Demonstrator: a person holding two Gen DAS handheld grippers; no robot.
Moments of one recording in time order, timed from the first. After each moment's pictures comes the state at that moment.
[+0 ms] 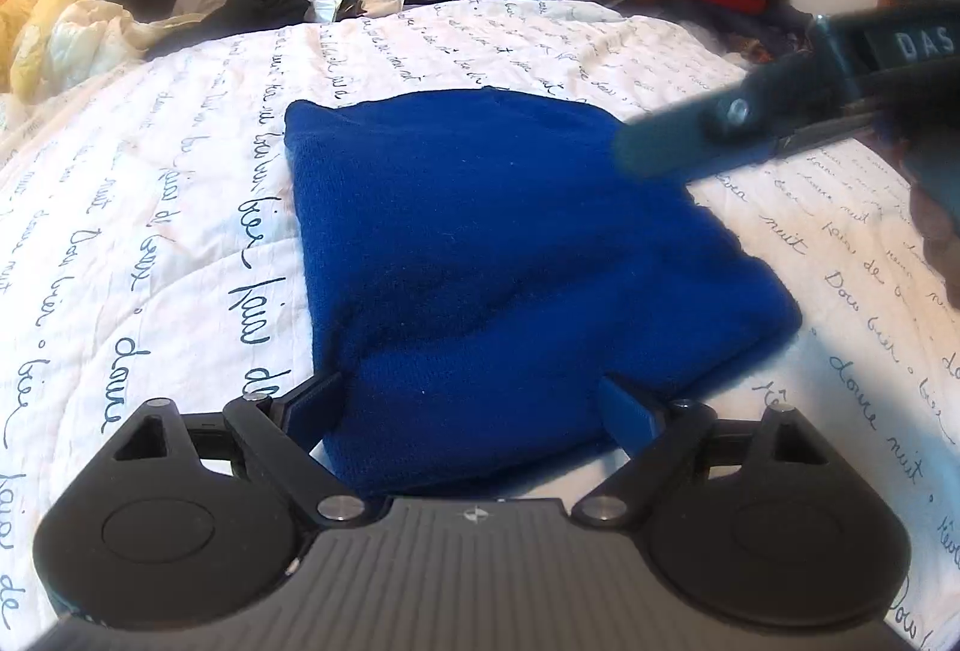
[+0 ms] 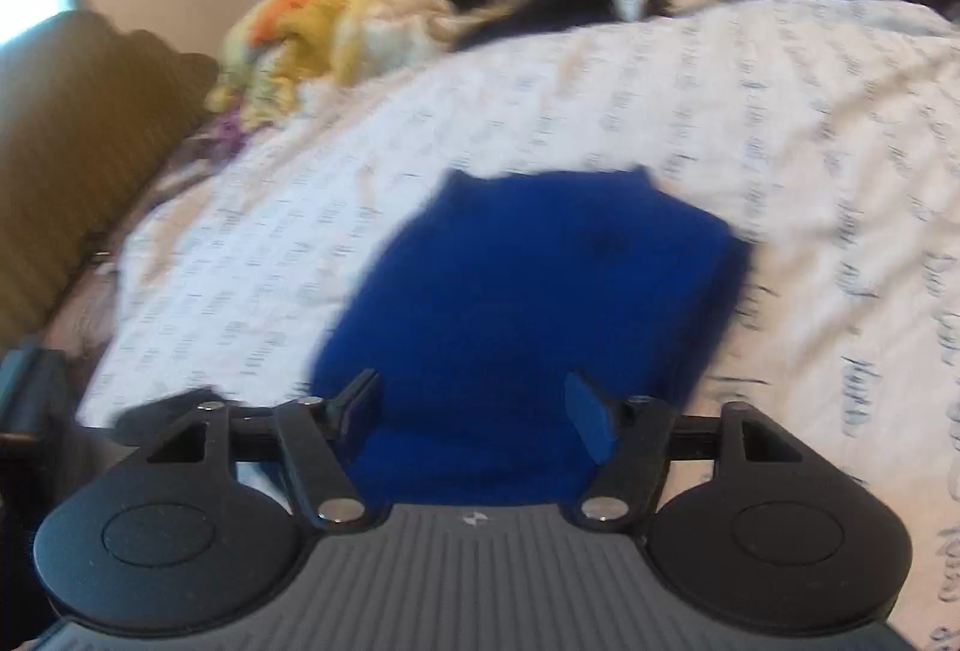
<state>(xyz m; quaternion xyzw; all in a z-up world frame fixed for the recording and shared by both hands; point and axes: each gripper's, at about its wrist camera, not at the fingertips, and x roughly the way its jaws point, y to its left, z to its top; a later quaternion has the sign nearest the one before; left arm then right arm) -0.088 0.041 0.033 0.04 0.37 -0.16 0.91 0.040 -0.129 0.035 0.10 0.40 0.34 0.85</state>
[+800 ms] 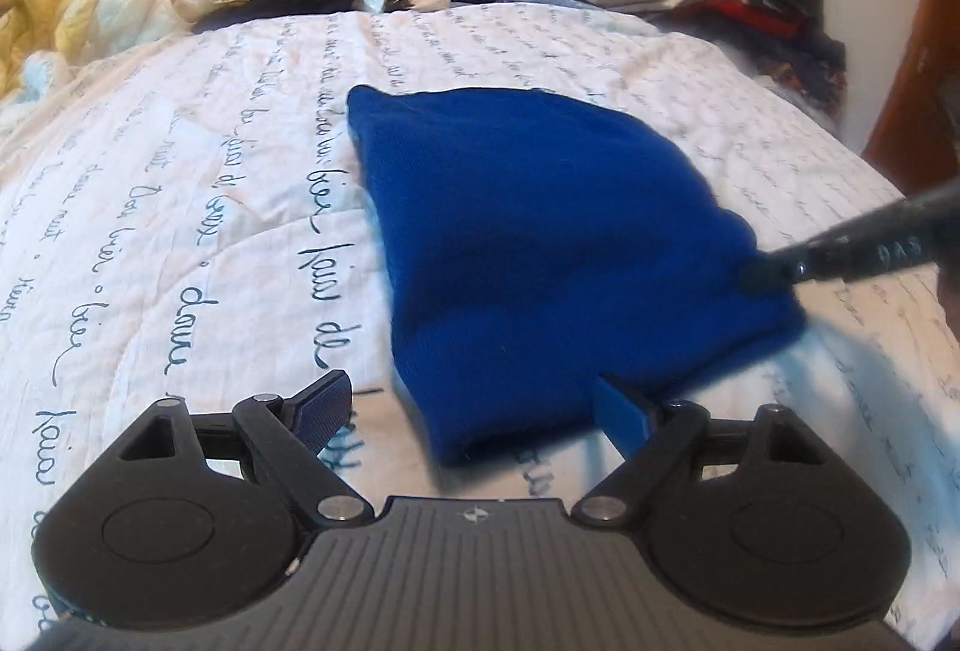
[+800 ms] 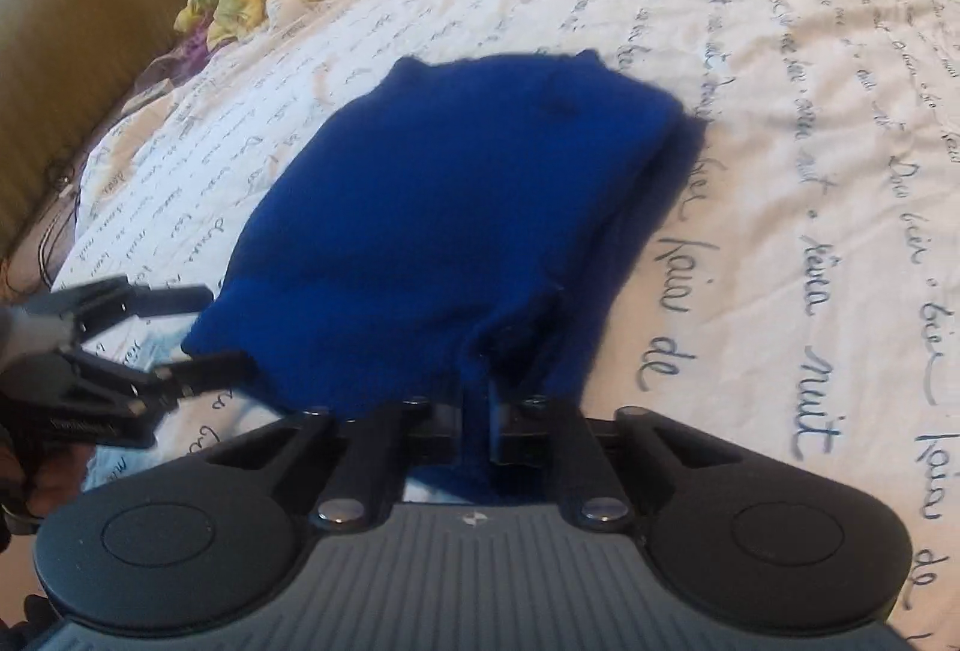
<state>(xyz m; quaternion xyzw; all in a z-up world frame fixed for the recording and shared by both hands) -0.110 0.066 0.043 0.01 0.37 -0.14 0.92 -0.009 -0.185 0.032 0.03 0.44 0.27 0.85</state>
